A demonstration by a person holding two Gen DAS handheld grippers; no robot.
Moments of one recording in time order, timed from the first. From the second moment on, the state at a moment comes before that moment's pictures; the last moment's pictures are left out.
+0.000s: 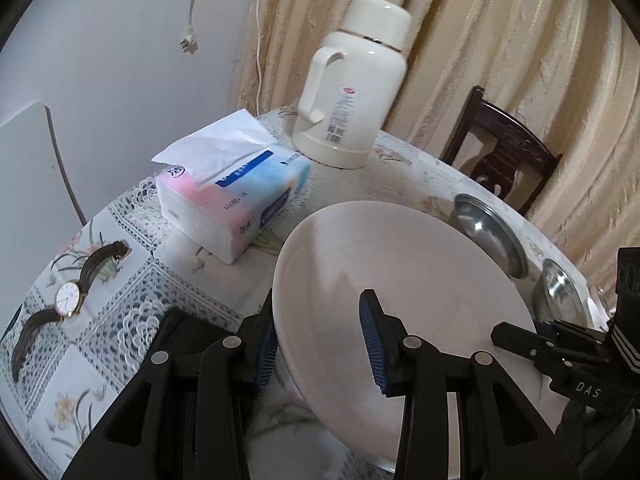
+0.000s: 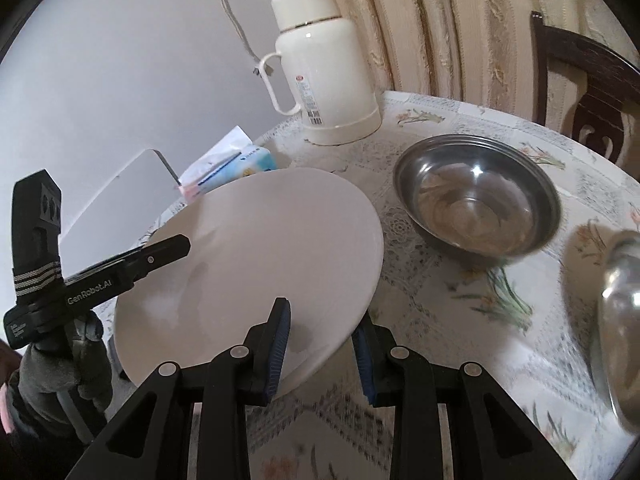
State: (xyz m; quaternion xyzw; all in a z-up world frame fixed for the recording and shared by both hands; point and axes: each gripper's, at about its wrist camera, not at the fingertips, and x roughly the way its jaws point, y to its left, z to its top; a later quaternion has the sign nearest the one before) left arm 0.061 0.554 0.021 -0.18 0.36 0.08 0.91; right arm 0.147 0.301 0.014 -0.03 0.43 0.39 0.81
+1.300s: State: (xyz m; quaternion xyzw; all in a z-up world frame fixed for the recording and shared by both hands) left arm 0.006 0.349 0.015 -0.13 0.39 -0.06 0.91; right arm 0.047 0.086 0.007 0.11 0.42 0.30 0.85
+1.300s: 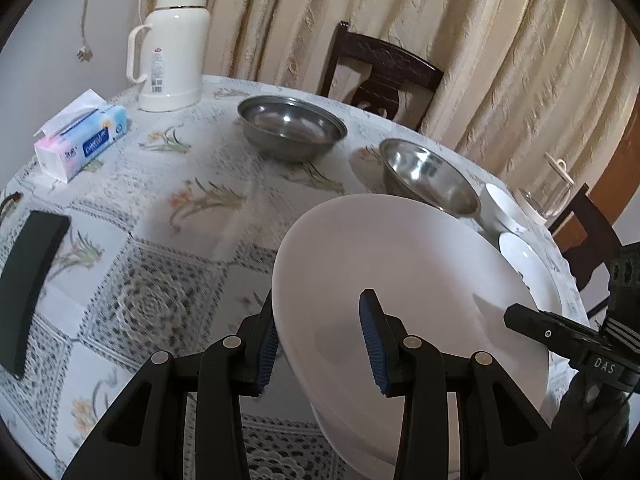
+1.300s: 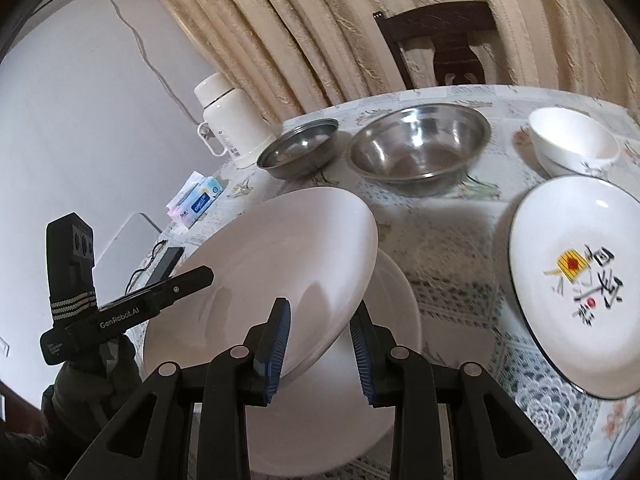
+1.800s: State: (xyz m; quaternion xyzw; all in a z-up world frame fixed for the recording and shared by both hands) left arm -0.002 0.329 -0.002 -0.09 0.42 -0.05 0.90; right arm 0.037 0.073 -0.003 0.11 0.42 0.30 0.85
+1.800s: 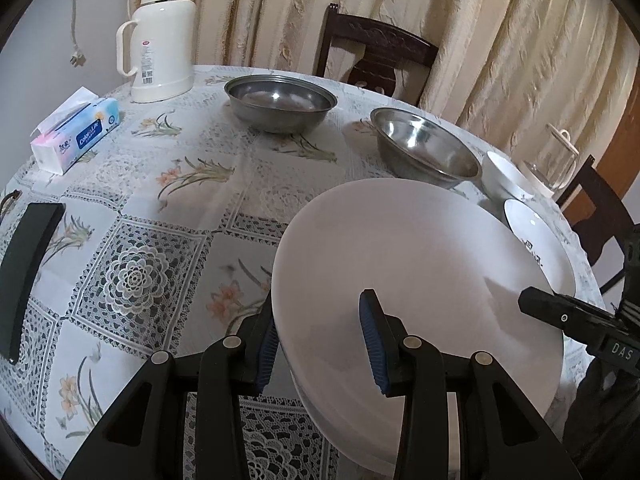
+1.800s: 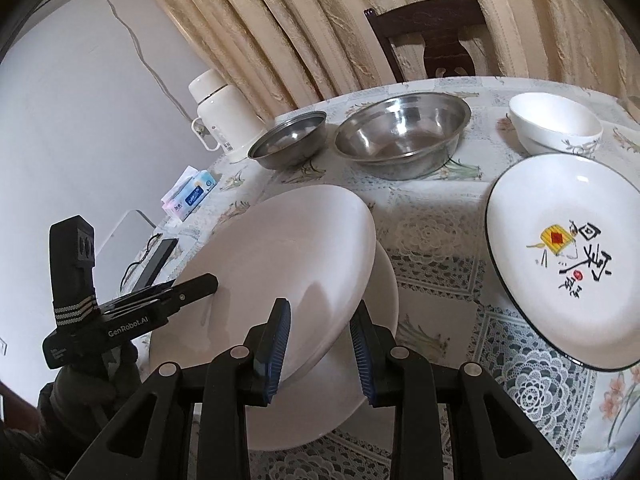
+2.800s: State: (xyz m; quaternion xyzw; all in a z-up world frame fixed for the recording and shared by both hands) left arm 0.004 0.336 -0.017 -0.09 0.42 -0.03 0.90; right arm 0.024 0.070 -0.006 0.09 0.43 0.27 0.86
